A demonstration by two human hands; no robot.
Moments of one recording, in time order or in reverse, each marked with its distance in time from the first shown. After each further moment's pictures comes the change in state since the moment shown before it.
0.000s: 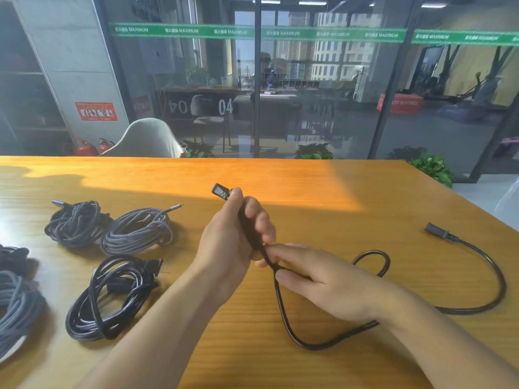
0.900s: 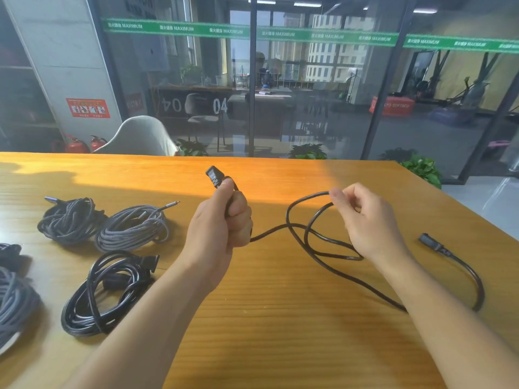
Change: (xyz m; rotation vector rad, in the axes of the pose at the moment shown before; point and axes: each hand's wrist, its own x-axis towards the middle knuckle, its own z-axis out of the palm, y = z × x) left_hand 0.000 0.011 -0.010 0.168 0.030 0.137; right_hand 0.000 0.040 -0.045 0.013 0.925 0.256
